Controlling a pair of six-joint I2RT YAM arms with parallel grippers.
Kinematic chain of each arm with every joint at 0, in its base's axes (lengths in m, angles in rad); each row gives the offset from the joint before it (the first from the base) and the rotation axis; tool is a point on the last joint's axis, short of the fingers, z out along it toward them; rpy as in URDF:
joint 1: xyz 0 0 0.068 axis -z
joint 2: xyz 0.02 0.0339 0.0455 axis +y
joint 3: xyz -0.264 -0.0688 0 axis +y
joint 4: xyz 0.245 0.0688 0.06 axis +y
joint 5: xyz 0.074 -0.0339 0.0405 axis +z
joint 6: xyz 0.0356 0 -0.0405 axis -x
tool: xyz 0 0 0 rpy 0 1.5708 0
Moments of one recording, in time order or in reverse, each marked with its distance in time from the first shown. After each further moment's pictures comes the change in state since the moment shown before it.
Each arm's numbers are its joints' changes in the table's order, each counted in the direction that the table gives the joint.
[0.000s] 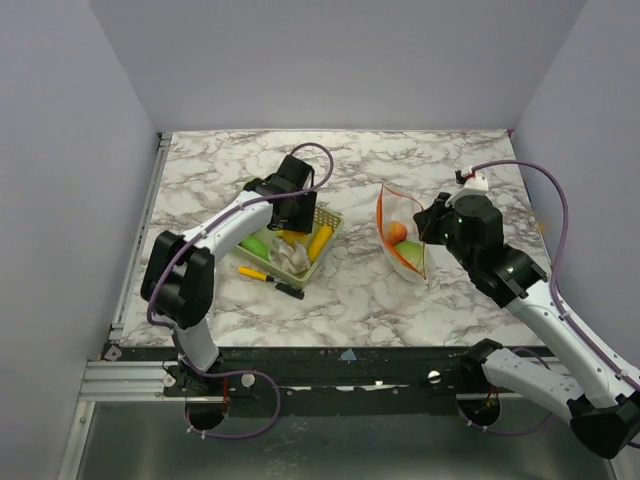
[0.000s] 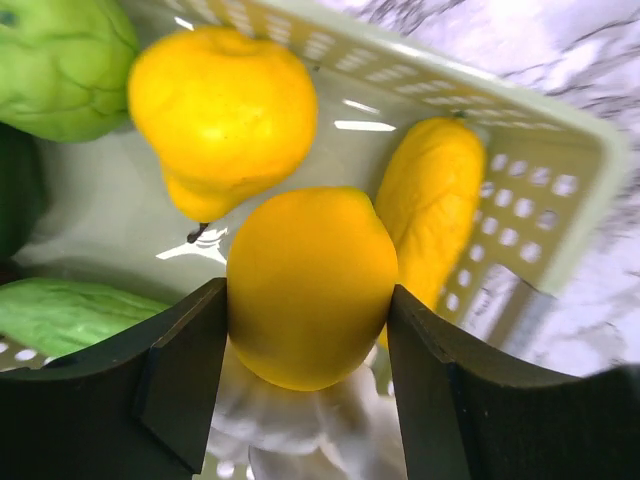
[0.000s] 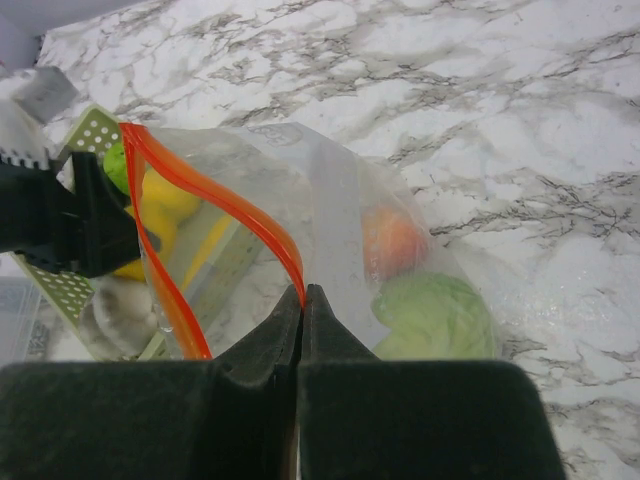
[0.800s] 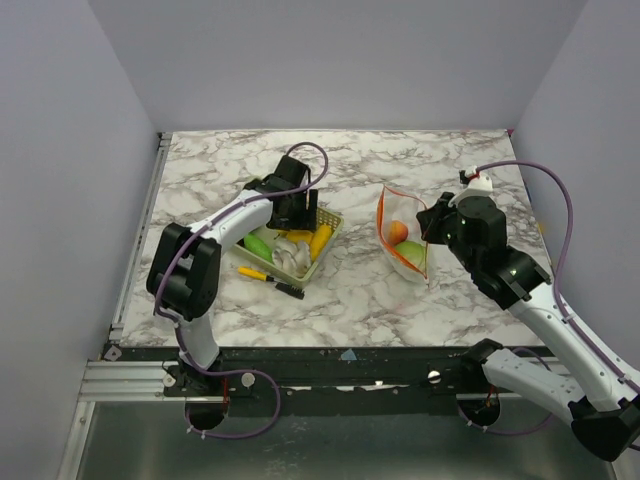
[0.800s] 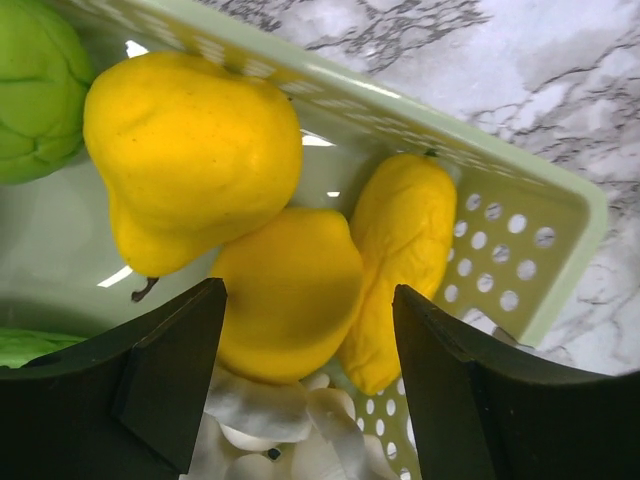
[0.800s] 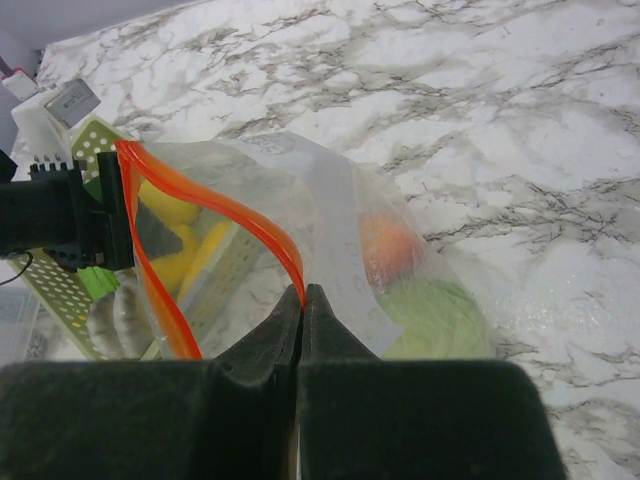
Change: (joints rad) left arm -0.042 0.009 0.017 -0.104 -0.128 0.072; right arm 0.000 -0.014 -0.002 0.000 -0.020 0.008
